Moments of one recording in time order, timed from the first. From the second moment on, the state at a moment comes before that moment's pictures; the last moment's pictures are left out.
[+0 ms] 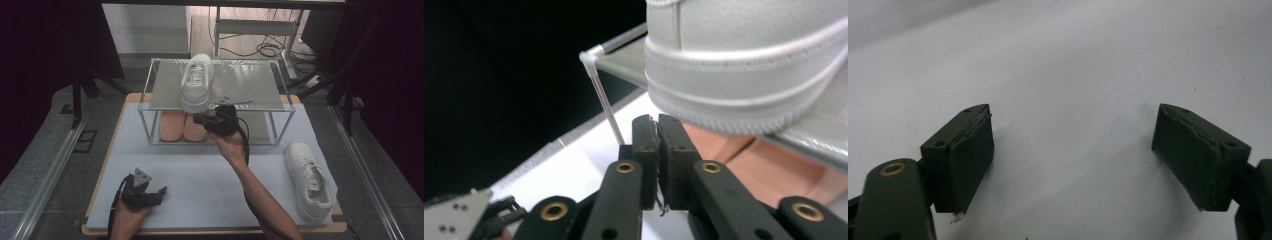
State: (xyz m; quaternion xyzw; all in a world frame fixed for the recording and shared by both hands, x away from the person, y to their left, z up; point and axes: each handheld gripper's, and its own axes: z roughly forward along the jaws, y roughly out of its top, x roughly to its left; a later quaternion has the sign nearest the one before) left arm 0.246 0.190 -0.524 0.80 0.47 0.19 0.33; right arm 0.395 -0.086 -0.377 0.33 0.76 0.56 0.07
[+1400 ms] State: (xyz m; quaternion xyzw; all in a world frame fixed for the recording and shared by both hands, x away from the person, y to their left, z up) left arm 0.247 0.190 -0.525 0.79 0.47 0.19 0.33; right arm 0.333 -0.160 -0.415 0.32 0.83 0.43 0.15
